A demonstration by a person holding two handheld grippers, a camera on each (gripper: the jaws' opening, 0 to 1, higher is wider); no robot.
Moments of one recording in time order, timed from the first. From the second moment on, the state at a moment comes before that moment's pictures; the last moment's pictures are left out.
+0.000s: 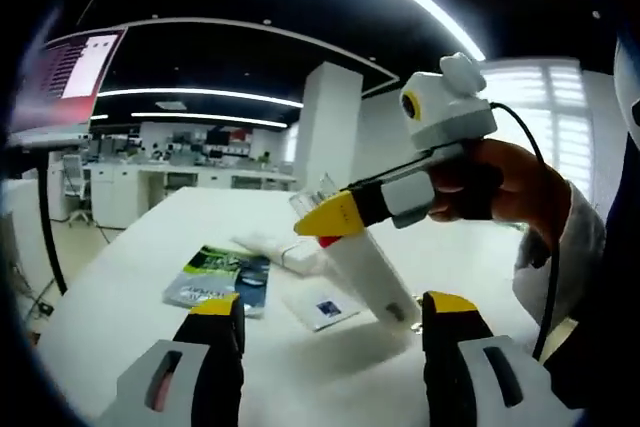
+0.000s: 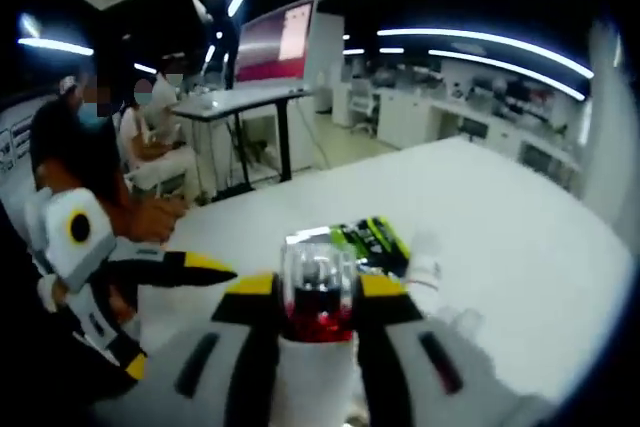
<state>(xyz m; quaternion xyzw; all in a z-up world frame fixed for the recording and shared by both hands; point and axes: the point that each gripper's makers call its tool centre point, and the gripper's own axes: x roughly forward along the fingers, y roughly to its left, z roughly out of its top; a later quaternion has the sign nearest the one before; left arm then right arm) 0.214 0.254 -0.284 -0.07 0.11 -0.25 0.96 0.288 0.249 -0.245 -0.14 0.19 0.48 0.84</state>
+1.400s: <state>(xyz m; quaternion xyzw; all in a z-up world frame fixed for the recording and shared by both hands) 0.239 0.178 -0.278 -0.02 0.07 -0.32 0.94 0.255 0.203 -0.220 -0.08 0.13 0.47 0.87</state>
